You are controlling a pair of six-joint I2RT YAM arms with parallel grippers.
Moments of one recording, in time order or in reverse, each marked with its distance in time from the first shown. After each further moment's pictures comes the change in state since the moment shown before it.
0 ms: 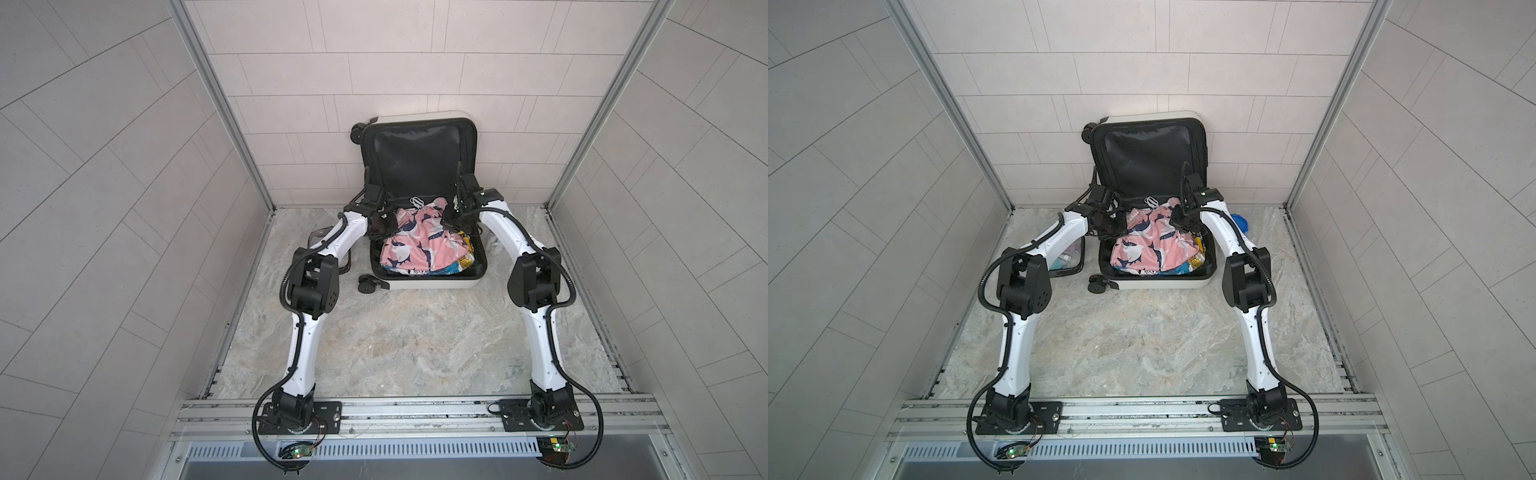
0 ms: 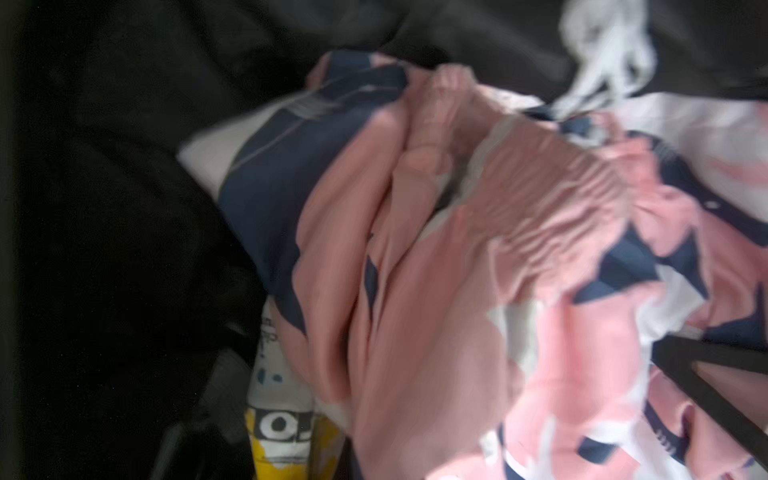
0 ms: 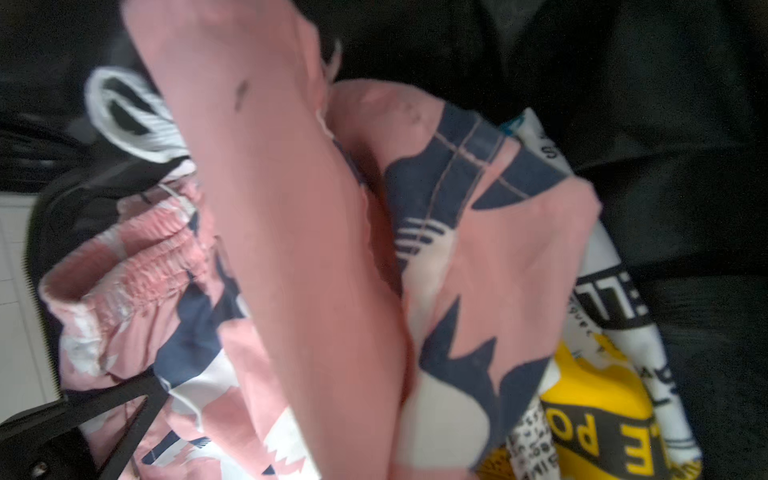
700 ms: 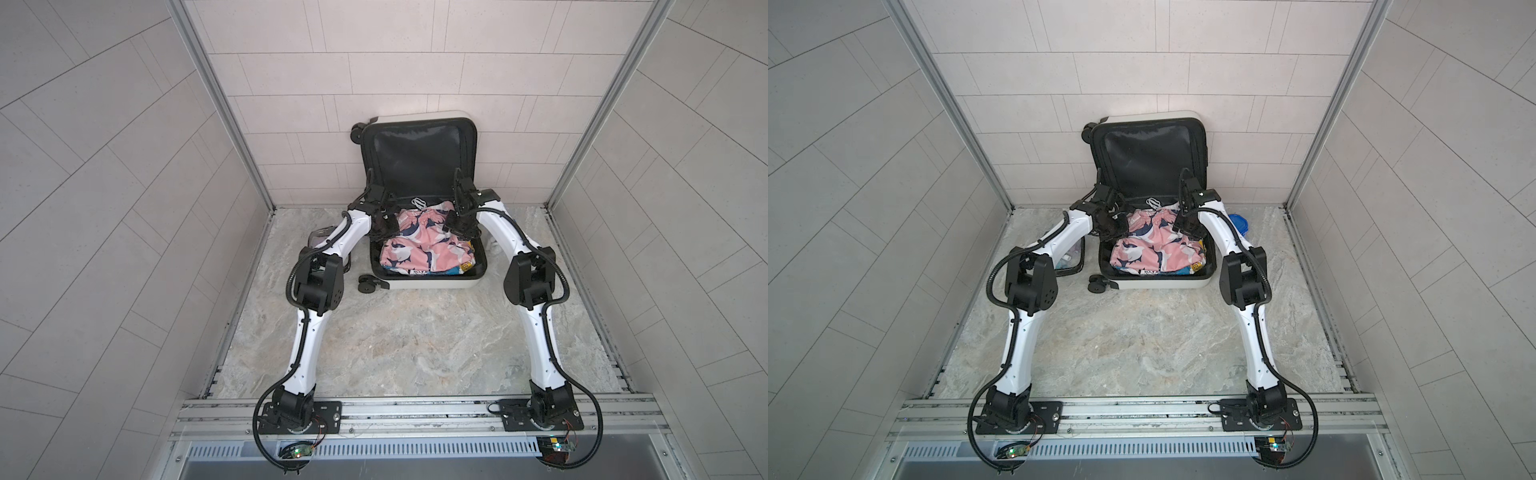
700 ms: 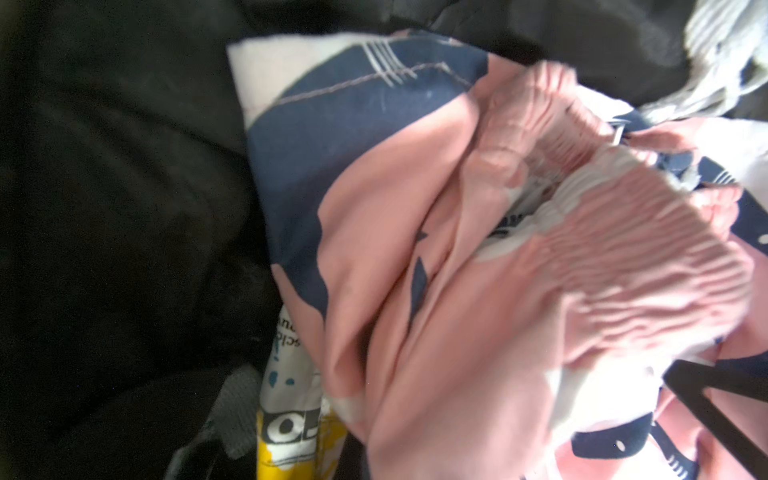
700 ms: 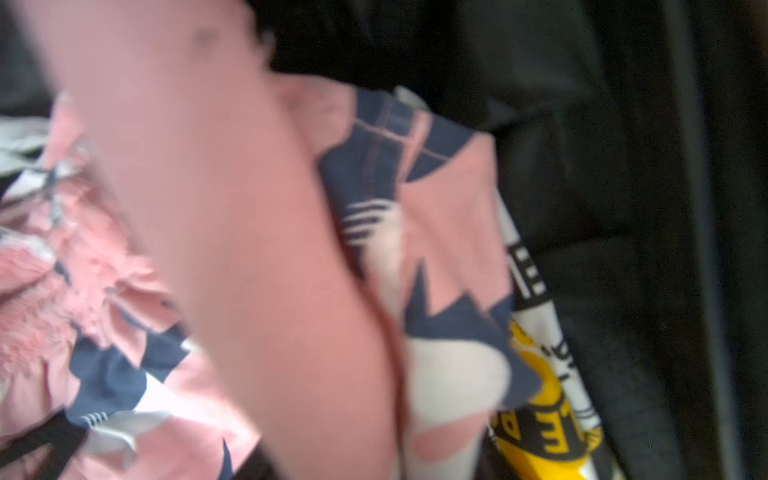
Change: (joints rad) left arm -0.001 0.054 0.102 -0.101 -0.054 -0.024; right arm 0.003 0.028 0.051 -0.100 0.111 0.029
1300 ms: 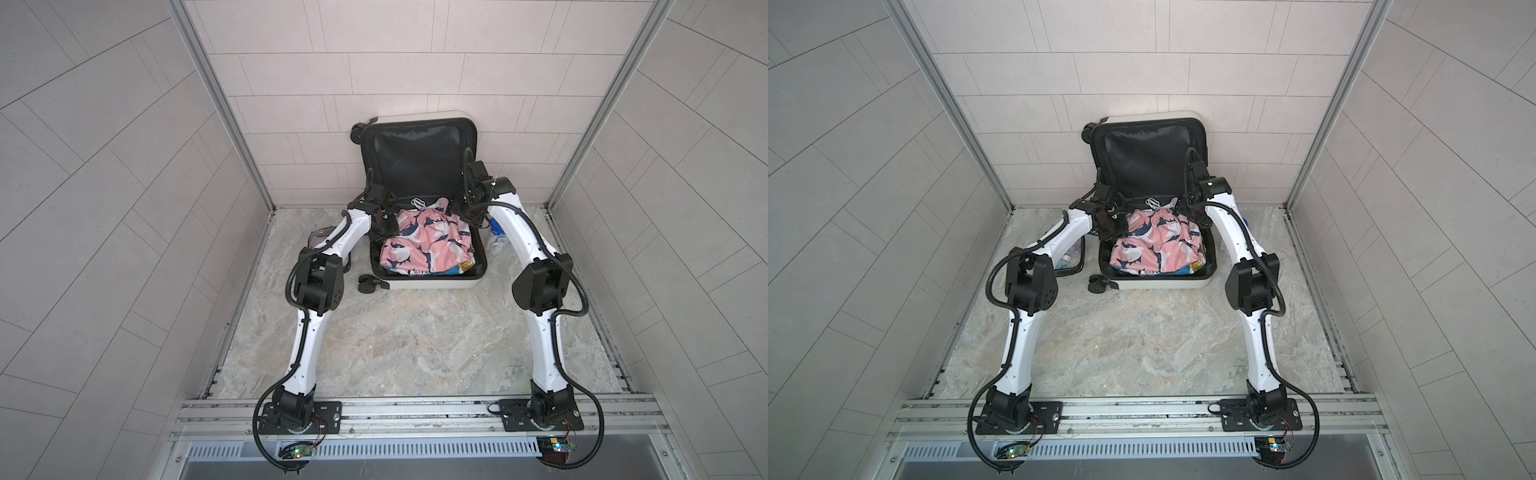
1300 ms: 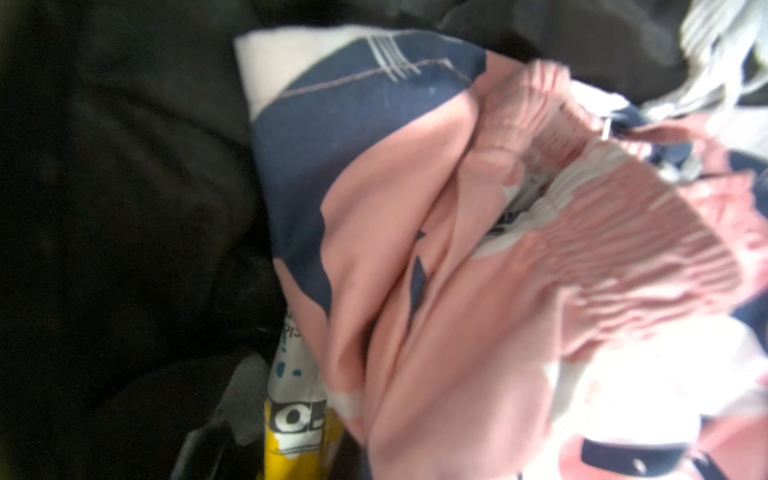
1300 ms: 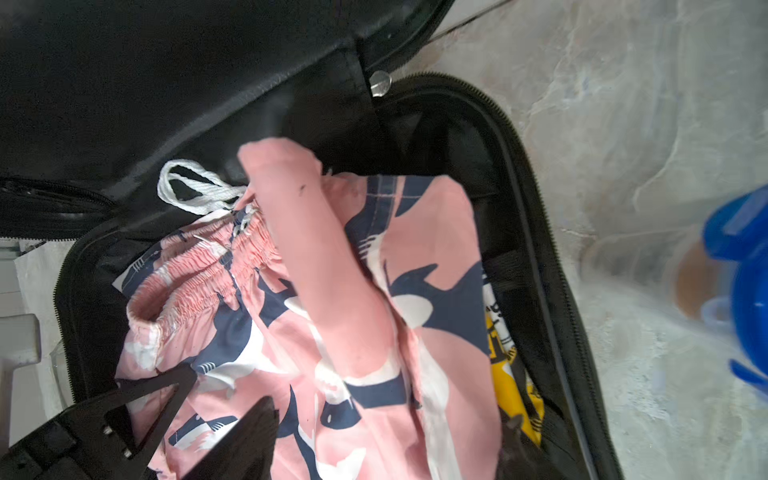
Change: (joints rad) left arm 0.000 0.001 0.016 -0.027 -0.012 -0.001; right arm 0.001 -0.143 0.041 -0.048 0.076 -0.032
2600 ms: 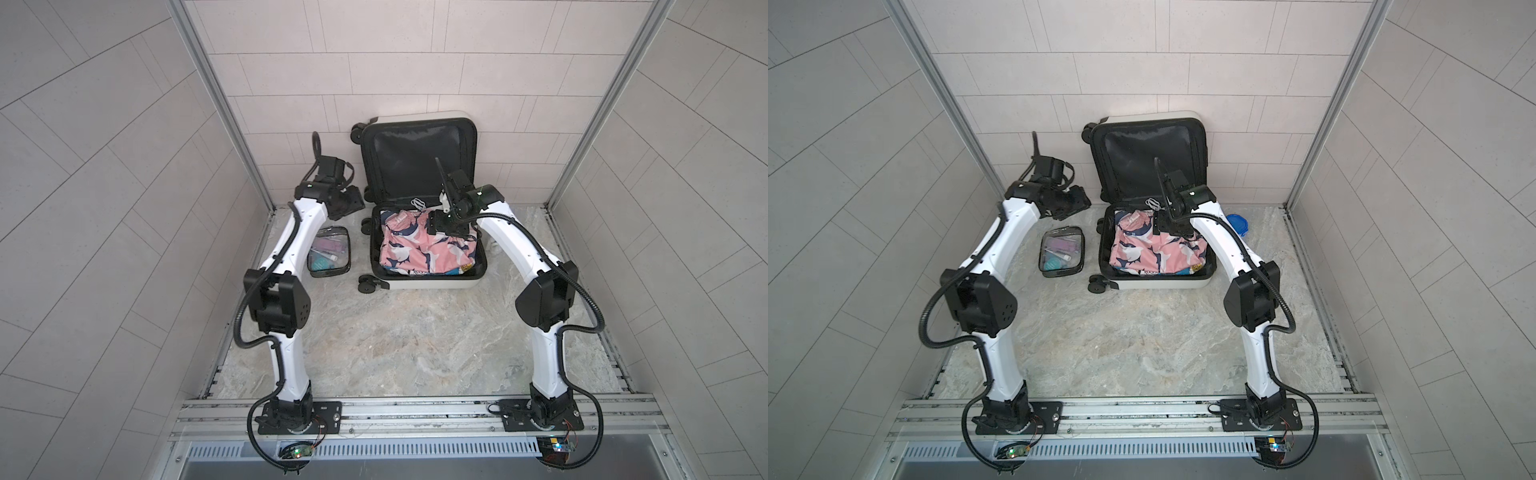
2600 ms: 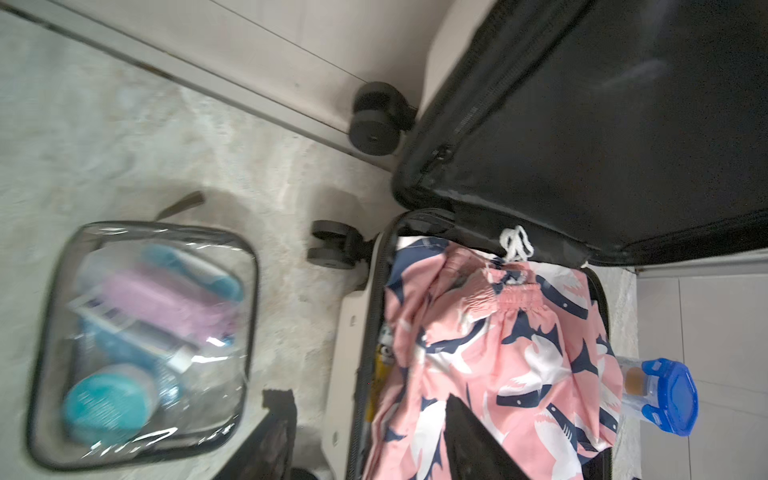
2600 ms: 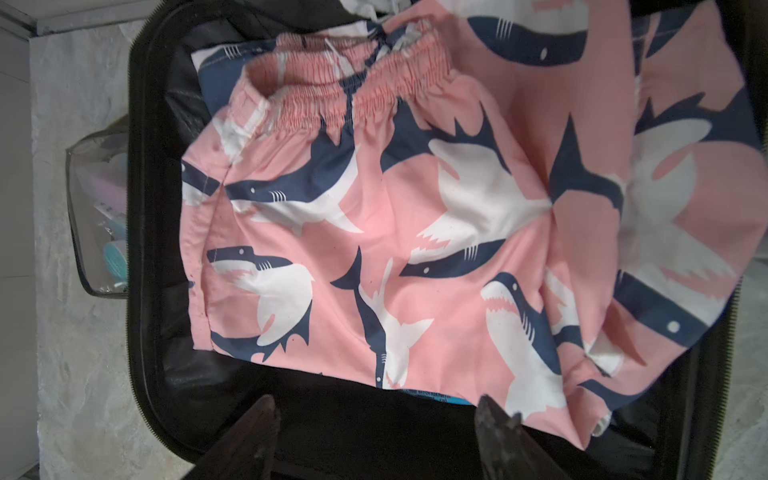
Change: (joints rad) left arm 0.224 -0.454 -0.195 -0.041 -0.090 0.054; right arm 0.156 -0.175 -0.249 0.013 -0.090 -0.192
